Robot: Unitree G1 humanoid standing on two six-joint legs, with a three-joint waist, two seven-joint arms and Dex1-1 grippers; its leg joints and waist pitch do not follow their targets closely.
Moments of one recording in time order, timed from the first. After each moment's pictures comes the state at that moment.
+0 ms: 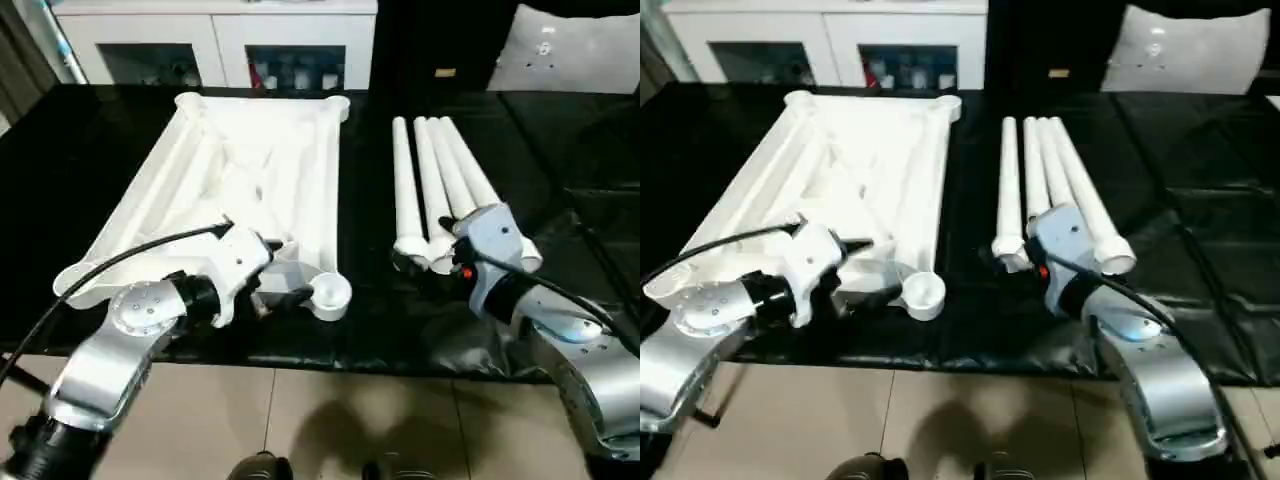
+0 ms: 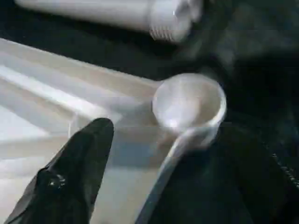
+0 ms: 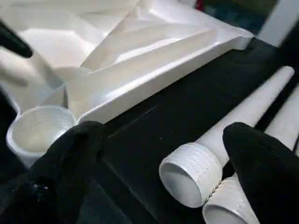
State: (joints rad) left arm -0.31 0.62 -0.27 -0.11 -0.16 0.35 -0.91; right arm -0.17 -0.49 0.08 -0.42 0.17 0.65 0.57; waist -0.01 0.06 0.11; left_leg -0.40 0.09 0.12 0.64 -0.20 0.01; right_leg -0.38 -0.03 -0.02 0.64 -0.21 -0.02
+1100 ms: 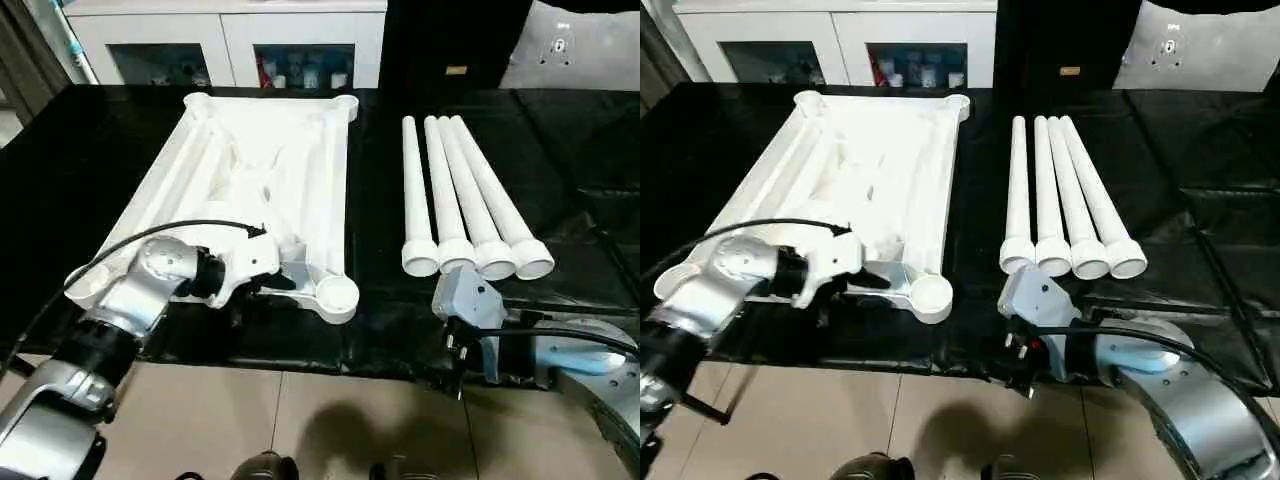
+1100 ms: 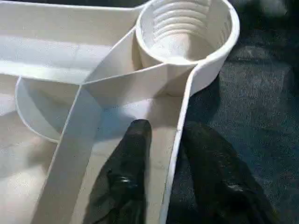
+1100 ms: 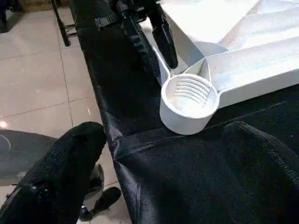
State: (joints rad) left arm -0.63 0.54 -0.41 0.55 -0.03 -0.01 -1.19; right arm -0.06 -0.67 0.17 -0.57 0.31 0.66 0.81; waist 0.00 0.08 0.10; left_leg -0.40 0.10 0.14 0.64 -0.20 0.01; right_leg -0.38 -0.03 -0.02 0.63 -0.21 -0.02
